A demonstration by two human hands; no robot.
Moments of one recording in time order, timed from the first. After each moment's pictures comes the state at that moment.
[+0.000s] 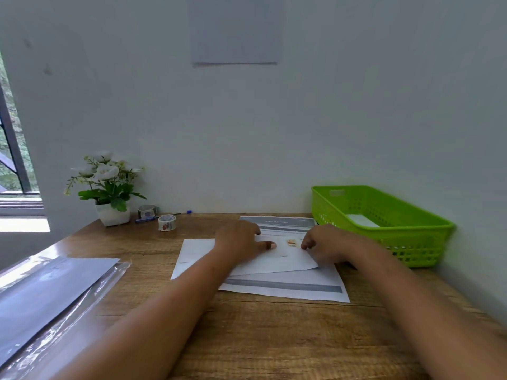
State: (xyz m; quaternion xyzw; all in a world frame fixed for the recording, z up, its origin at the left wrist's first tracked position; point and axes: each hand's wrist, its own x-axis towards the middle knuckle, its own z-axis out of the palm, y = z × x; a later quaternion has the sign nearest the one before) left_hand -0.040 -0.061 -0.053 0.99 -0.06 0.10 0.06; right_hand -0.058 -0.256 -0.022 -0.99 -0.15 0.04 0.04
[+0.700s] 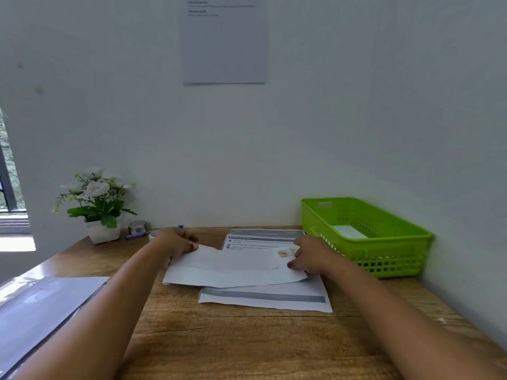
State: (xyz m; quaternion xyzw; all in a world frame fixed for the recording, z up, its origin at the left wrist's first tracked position) left_hand -0.042 0.039 -0.027 0.88 0.15 0.04 0.45; right_hand -0.048 -0.249 -0.038 -0.97 -0.06 -0.02 0.22
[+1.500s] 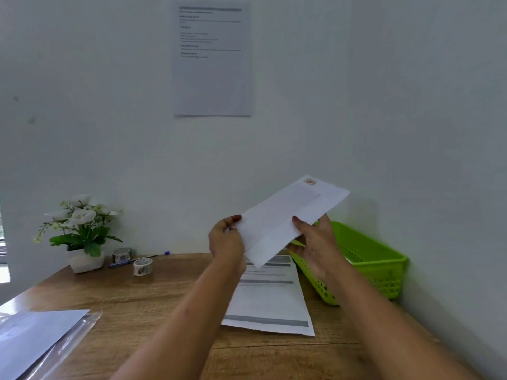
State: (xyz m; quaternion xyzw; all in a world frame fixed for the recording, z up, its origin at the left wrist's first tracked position) left_hand -0.047 -0.114 0.008 0.55 0.08 0.24 0.80; right_hand -0.063 -0.262 0.013 -0.52 -0.10 -0.12 0.84
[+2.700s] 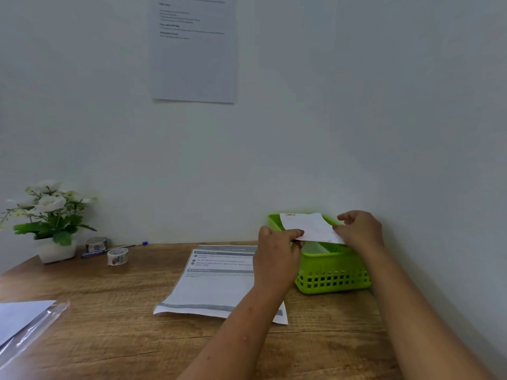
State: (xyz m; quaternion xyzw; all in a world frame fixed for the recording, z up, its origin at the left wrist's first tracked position) left_hand -0.087 -0.213 -0.022 0.87 -0.13 0.28 0.39; right_hand -0.057 -0.379 0.016 -0.84 0.13 -0.31 0.43
